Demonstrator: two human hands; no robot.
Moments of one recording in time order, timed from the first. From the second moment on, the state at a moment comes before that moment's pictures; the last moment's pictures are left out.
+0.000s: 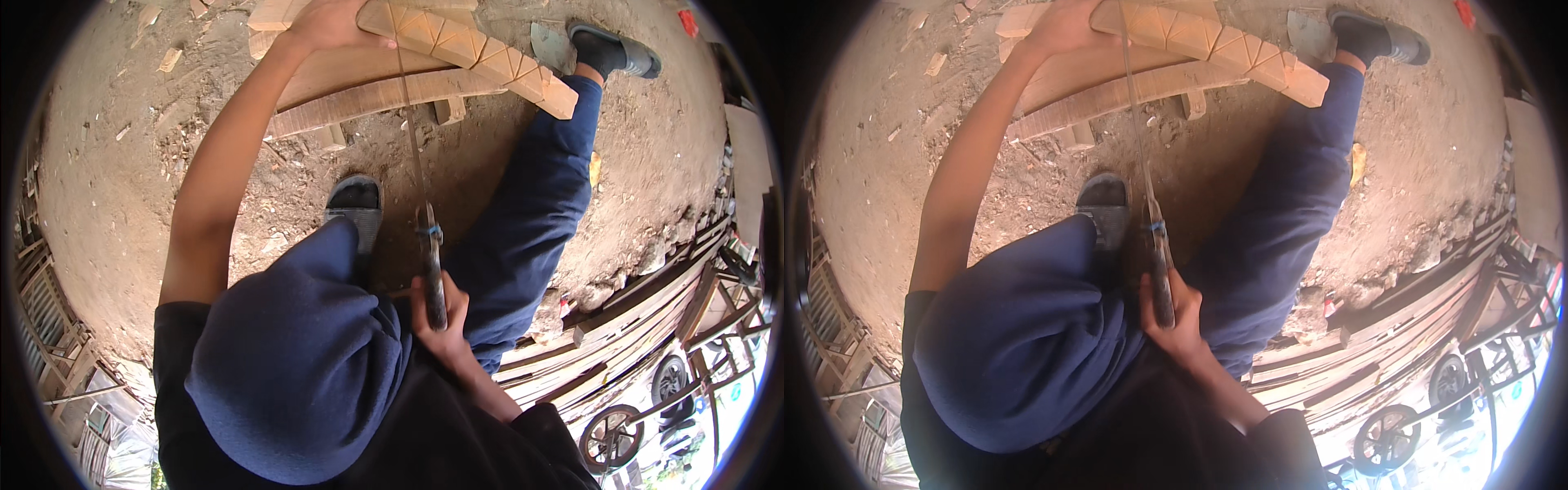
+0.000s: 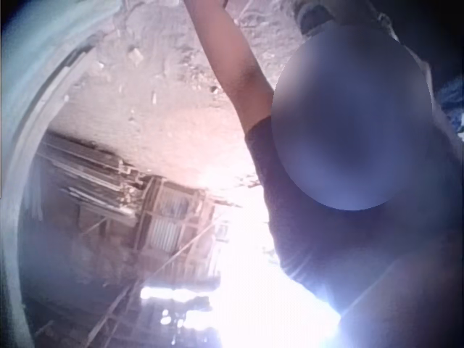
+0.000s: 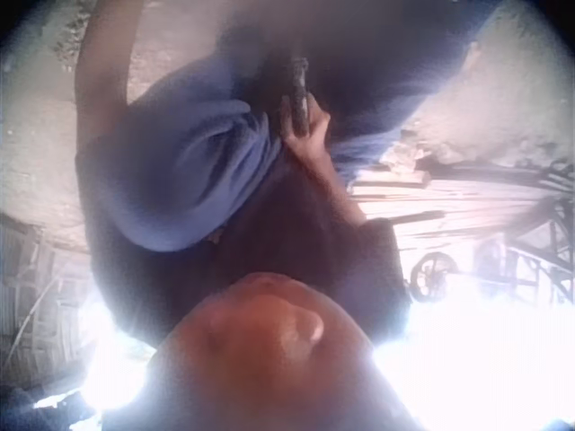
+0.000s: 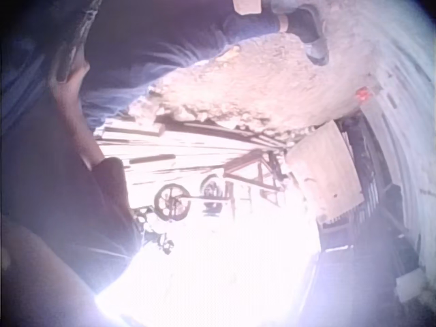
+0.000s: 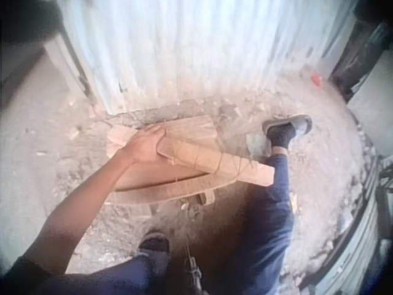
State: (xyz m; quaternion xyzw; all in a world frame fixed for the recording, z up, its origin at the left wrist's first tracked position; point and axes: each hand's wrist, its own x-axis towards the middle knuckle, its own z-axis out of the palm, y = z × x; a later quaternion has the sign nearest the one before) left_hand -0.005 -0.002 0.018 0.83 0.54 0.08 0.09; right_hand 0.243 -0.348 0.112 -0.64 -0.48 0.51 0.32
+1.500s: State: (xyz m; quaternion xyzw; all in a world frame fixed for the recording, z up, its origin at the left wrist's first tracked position) left_hand -0.010 0.006 0.006 0.75 0.59 0.26 0.15; right_hand 0.217 -0.250 0.124 -0.64 -0.47 0.51 0.33
